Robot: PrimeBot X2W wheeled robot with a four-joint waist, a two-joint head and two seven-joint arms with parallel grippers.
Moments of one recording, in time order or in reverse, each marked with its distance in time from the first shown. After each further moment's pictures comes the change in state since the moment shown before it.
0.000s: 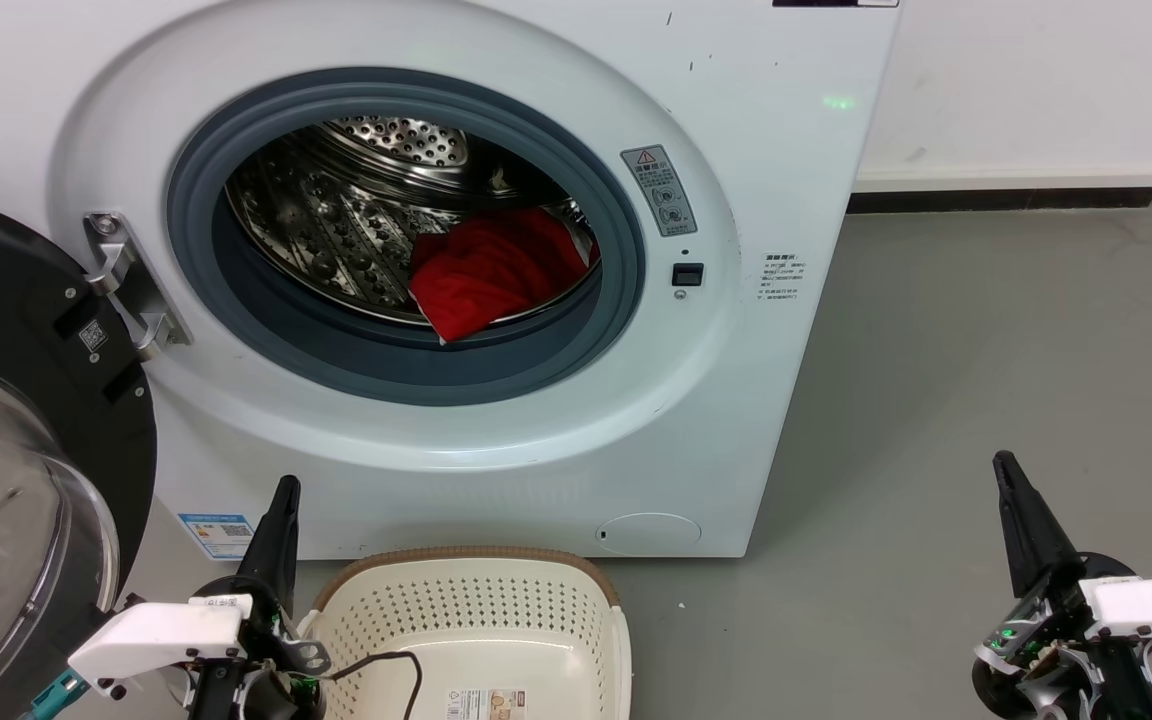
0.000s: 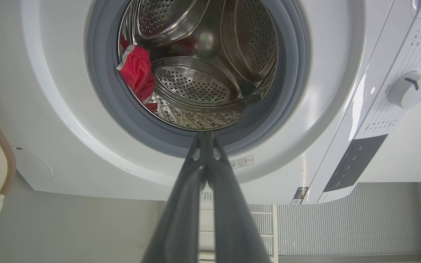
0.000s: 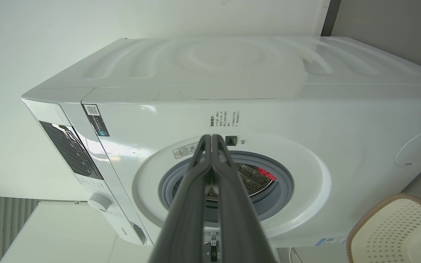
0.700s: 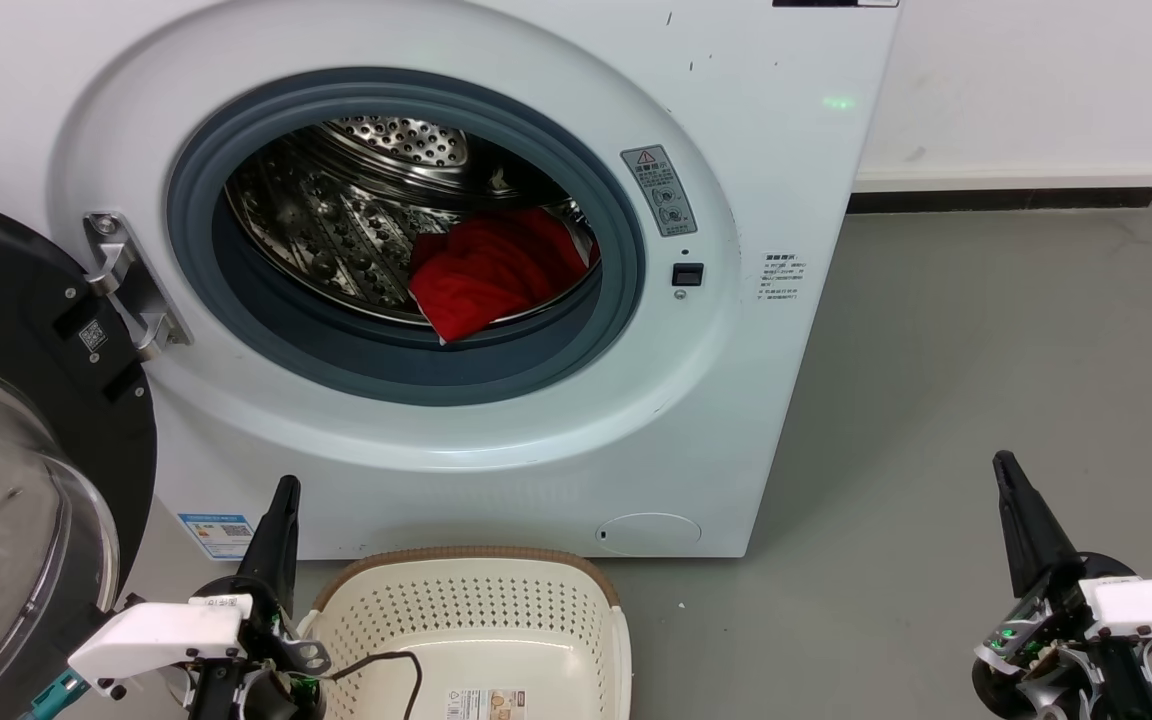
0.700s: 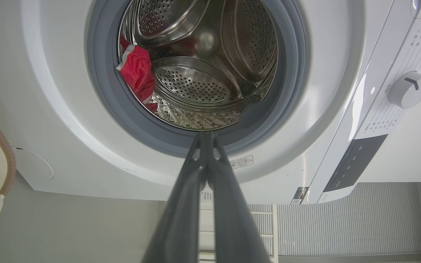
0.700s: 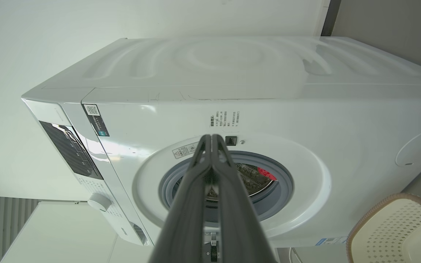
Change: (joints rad) left arm 0.000 0.000 0.000 0.000 0.000 0.000 0.000; right arm 0.000 0.000 0.000 0.000 0.000 0.000 0.000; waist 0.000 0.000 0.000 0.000
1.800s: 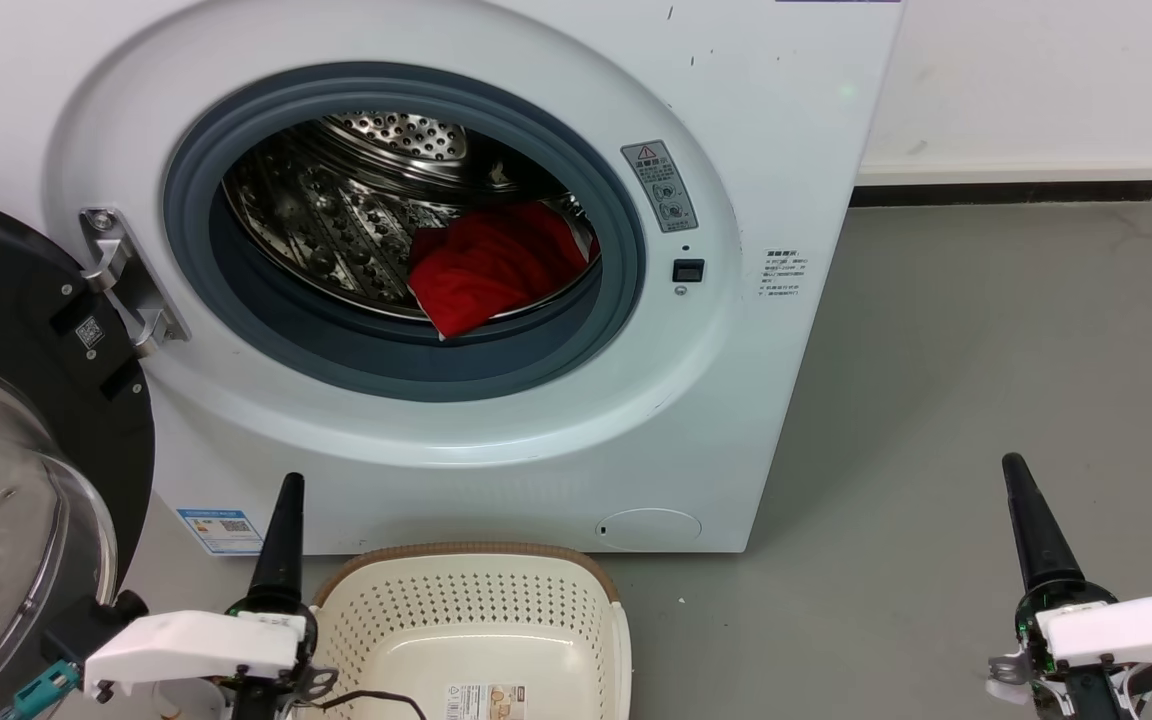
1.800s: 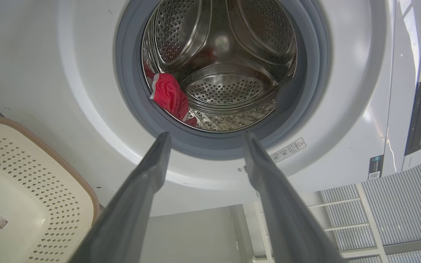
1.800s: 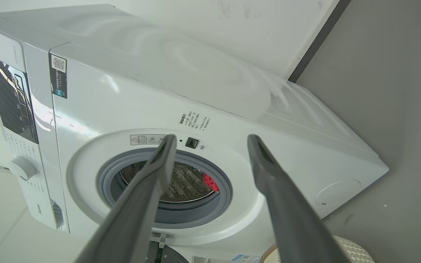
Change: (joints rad) left arm 0.060 -0.006 -0.031 -0.088 0.379 0.042 -0.098; right arm 0.069 0.005 0.015 -0.078 -0.377 0.000 -0.098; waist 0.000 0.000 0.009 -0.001
